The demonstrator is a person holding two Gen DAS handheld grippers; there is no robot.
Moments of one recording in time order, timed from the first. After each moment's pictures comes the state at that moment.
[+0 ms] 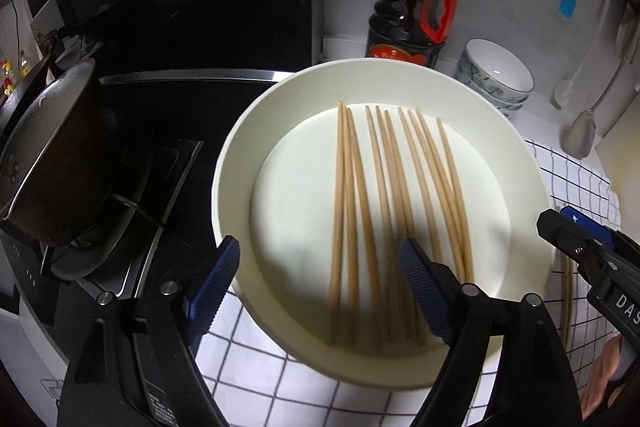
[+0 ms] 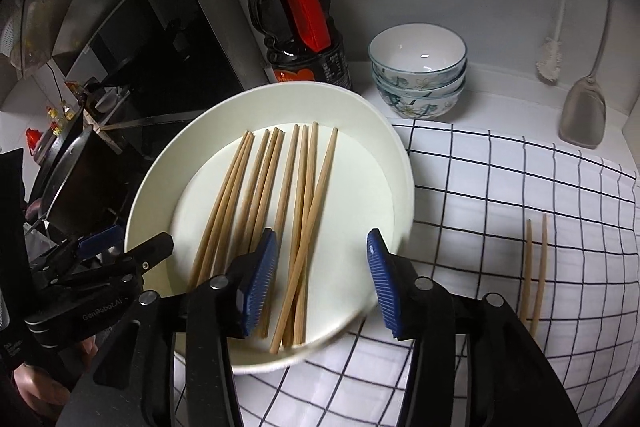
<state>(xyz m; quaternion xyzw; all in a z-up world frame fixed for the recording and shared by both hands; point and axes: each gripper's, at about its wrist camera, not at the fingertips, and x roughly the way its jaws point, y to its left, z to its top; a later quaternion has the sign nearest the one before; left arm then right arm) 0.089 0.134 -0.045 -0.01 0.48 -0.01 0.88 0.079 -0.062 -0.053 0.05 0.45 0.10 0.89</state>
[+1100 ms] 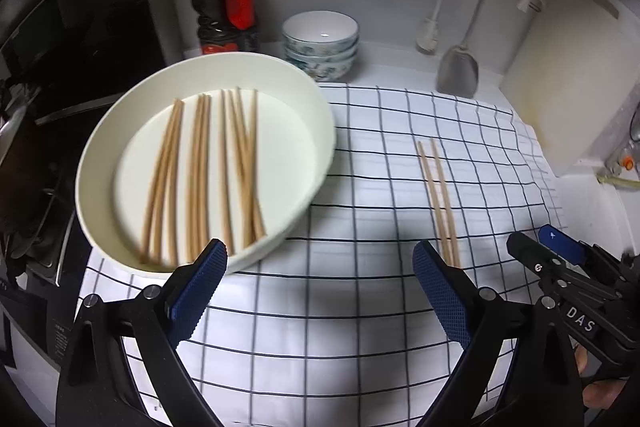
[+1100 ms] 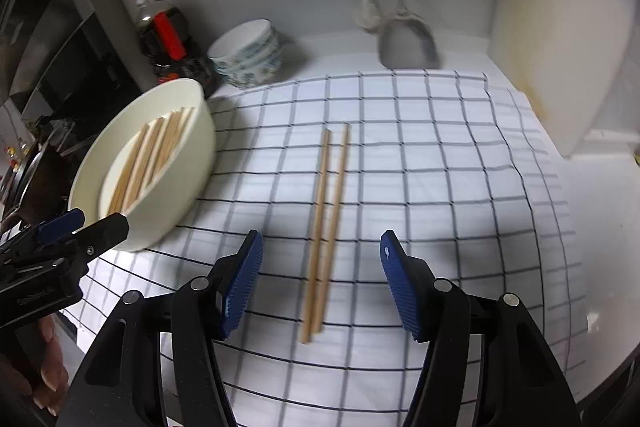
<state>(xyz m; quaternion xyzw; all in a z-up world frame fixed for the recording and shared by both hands) -0.001 -0.022 -0.032 0.03 0.46 -0.13 0.88 -0.051 -0.221 -0.060 0.09 0.44 -0.03 0.89</state>
